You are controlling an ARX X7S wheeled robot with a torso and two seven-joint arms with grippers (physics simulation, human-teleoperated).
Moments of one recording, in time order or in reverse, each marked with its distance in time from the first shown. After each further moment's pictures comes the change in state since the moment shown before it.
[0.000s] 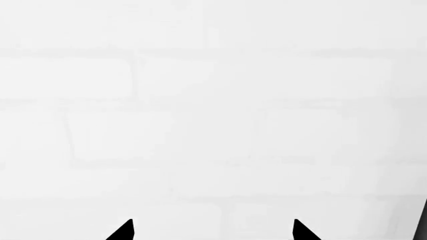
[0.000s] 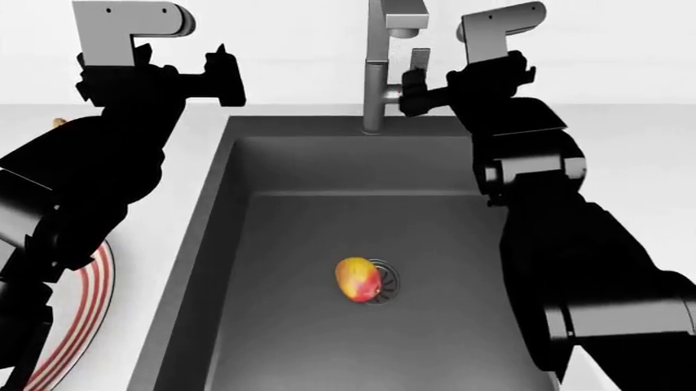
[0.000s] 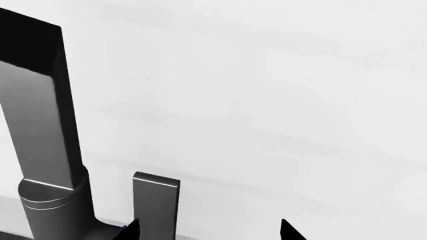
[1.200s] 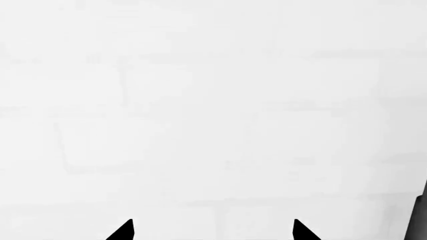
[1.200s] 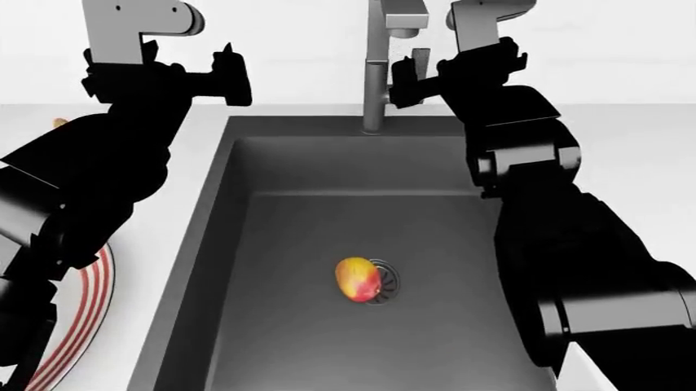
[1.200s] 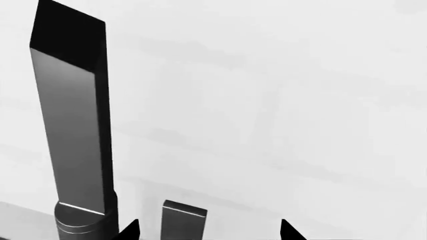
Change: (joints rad) left arm -0.011 0.009 0.016 0.010 0.009 -0.008 -0.006; right arm 0.028 -0.022 -0.020 0.000 0.005 -0.001 -0.012
